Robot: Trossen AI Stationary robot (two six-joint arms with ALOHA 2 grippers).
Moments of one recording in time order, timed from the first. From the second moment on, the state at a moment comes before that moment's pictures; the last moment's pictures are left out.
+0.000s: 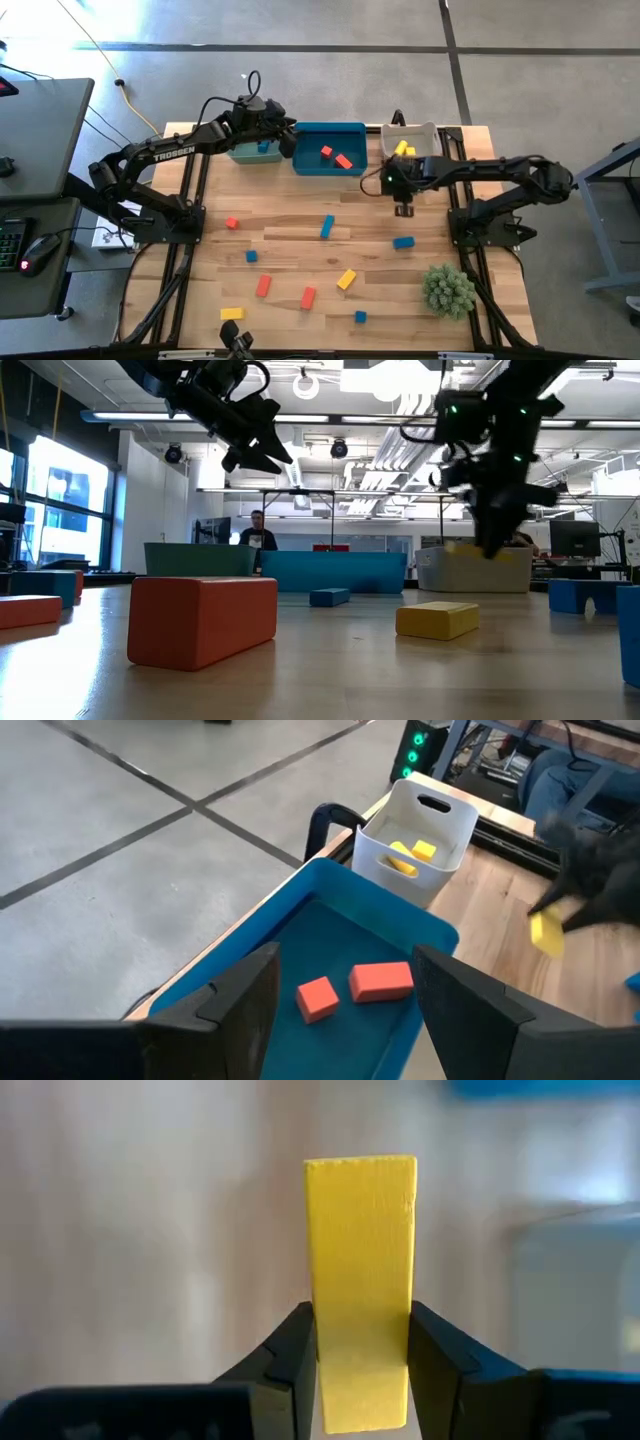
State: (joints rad) left arm 0.73 1.38 0.99 -0.06 0.08 -0.09; right arm -0.28 1.33 0.80 -0.76 0.18 -0.26
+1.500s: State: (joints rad) left arm 0.73 1.38 0.99 -0.07 0.06 -0.09; right arm -0.94 1.63 1.00 -0.67 0.23 0.20
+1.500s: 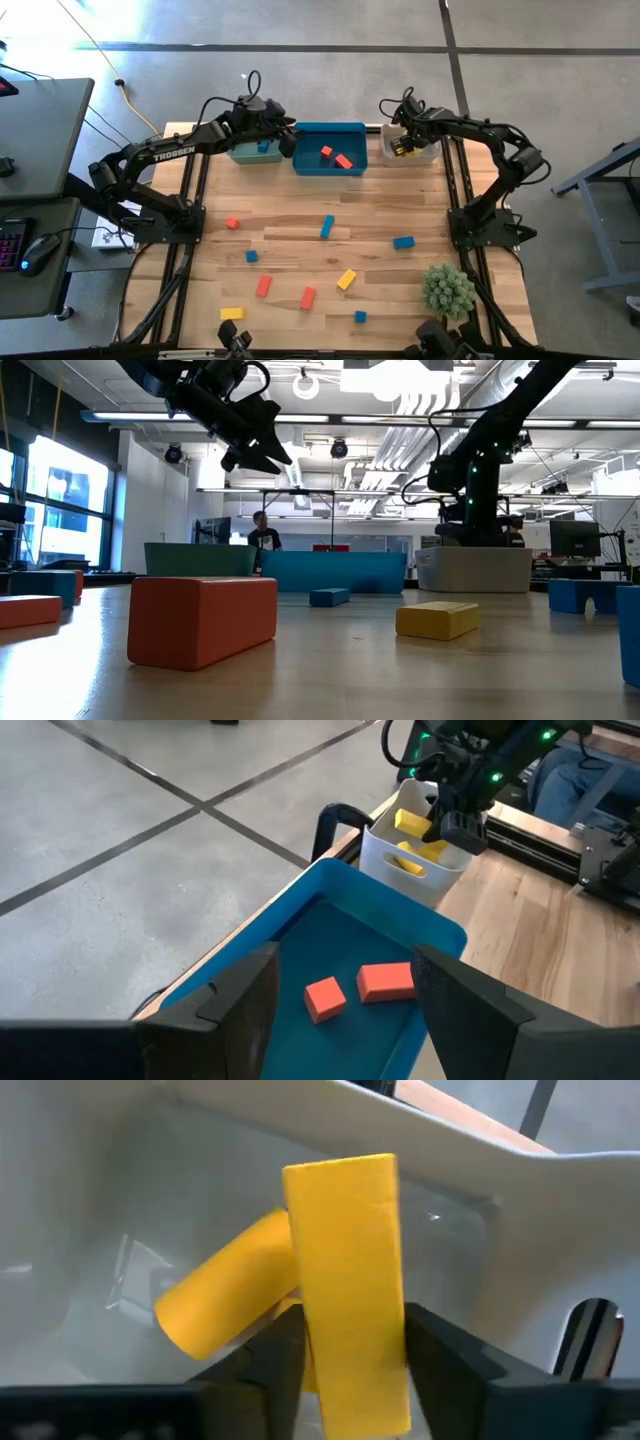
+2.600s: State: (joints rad) left arm 0.60 1.29 0.99 -0.70 0.07 -0.16; right arm -0.58 1.63 1.36 -1.07 -0.02 0.31
